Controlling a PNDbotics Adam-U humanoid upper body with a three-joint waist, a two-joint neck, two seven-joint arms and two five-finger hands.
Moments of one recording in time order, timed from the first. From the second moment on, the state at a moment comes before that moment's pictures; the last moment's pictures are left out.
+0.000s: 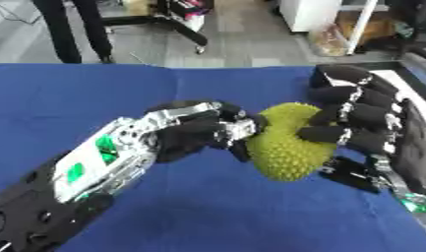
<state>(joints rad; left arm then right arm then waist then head) -0.69 0.46 -0.63 -1.83 0.60 0.53 -0.21 -0.39 -0.54 0.44 -1.98 1.09 -0.54 -0.69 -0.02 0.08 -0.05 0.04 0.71</state>
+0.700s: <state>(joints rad) -0.57 0.47 -0.41 -1.79 0.45 0.34 -0.10 -0.30 -0.62 0.37 -1.98 0.97 -0.47 -0.77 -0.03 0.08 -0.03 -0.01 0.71</state>
